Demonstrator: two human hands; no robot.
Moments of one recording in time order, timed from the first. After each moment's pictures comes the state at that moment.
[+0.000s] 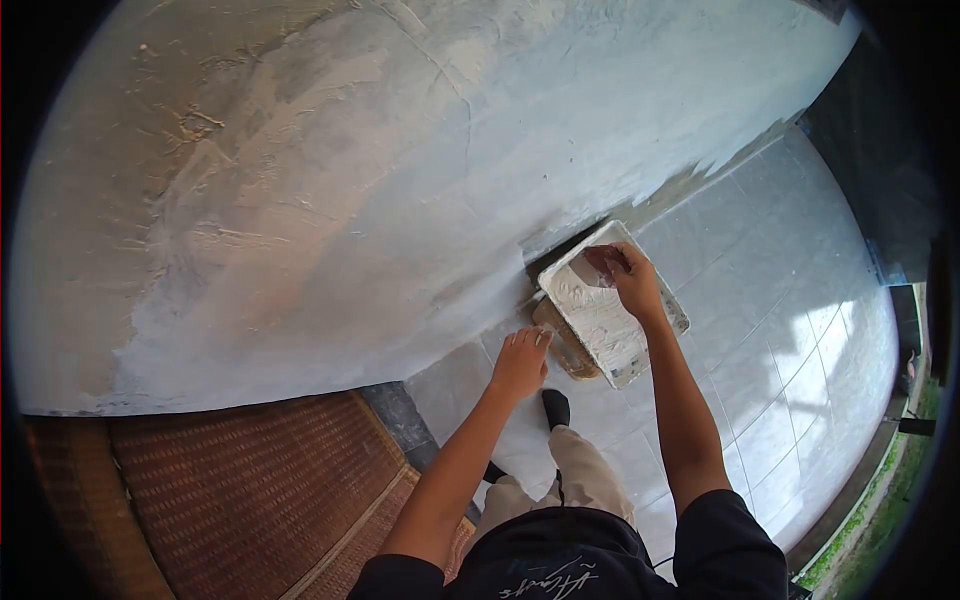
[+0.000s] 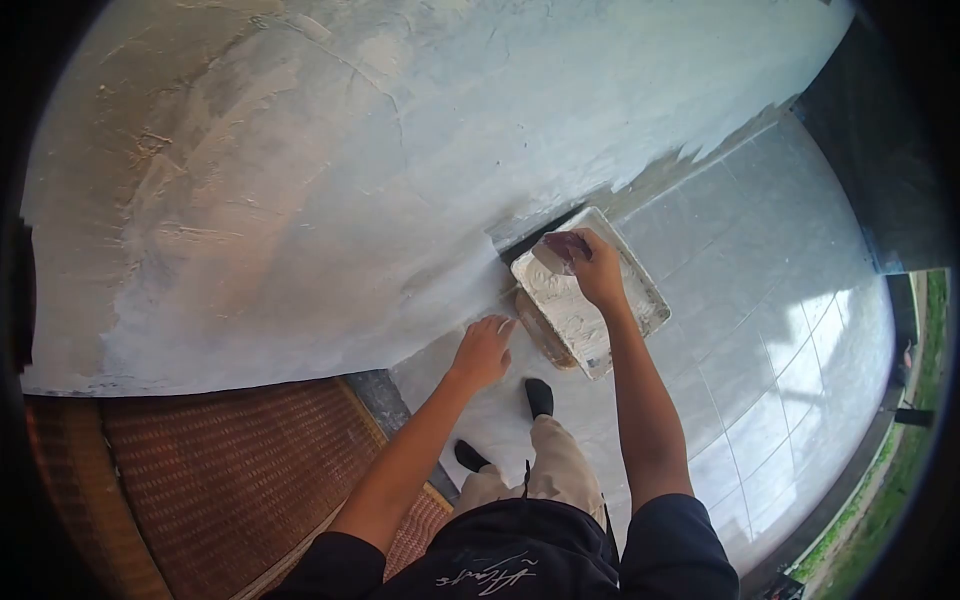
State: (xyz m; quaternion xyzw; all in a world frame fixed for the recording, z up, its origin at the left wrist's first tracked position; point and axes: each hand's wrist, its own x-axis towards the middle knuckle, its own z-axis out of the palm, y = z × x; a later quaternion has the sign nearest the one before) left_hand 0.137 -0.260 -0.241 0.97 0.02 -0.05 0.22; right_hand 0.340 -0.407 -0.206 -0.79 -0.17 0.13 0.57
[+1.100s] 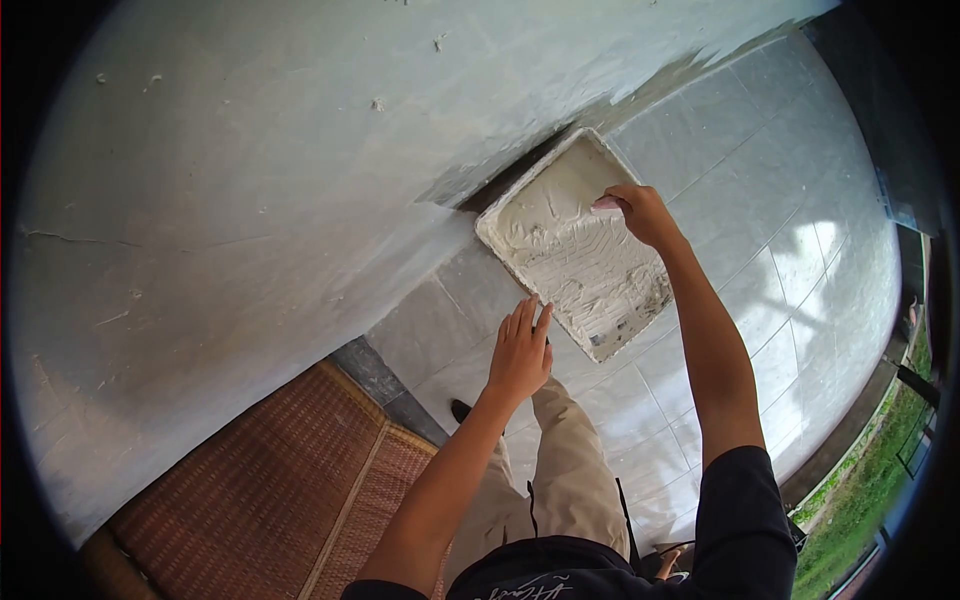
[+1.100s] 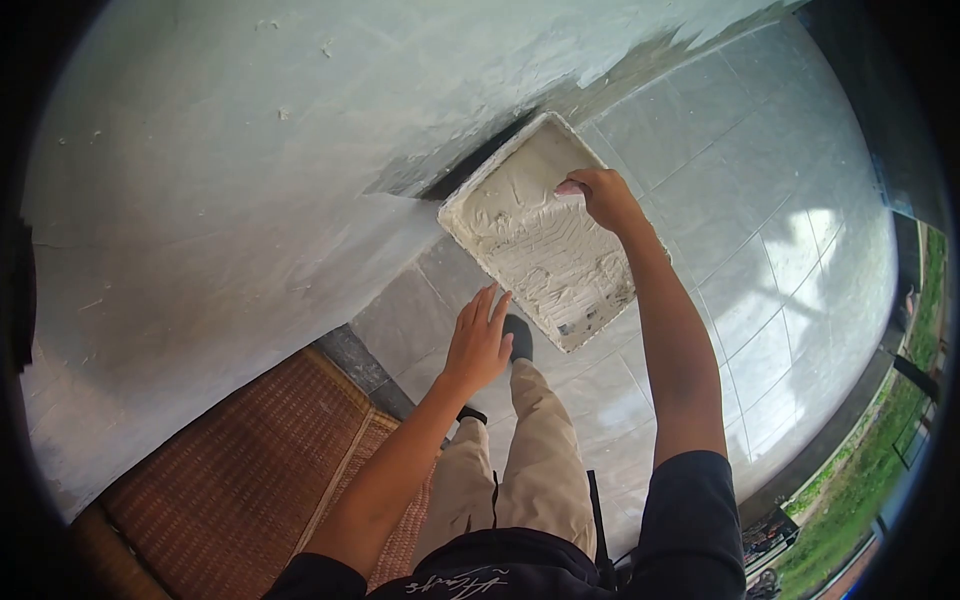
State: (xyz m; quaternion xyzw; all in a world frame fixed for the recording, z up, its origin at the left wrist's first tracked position) left_hand 0.172 -0.334 -0.349 0.95 0.04 -0.13 0.27; right_hand 0.451 -0.477 -0.390 -0.84 -0.31 0.20 0.41
